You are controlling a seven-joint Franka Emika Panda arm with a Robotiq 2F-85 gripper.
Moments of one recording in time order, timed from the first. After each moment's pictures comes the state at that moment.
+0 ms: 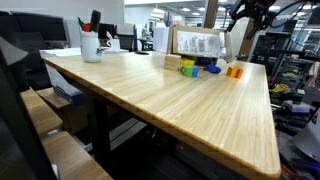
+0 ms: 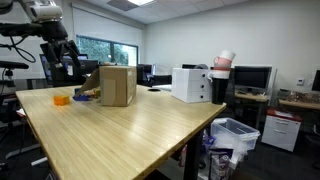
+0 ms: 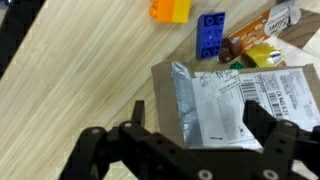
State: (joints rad) arm -0.08 -0.97 0.06 -2.78 -0.01 2.17 0.89
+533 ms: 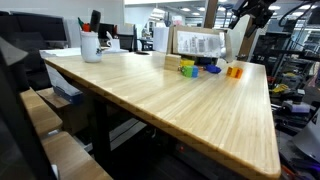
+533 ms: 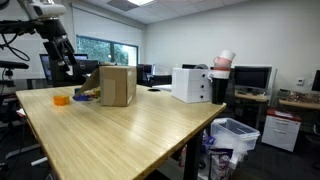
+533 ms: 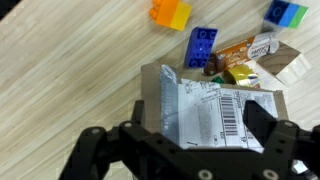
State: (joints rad) arm -0.06 -0.98 0.02 -2.78 0.03 2.17 0.65
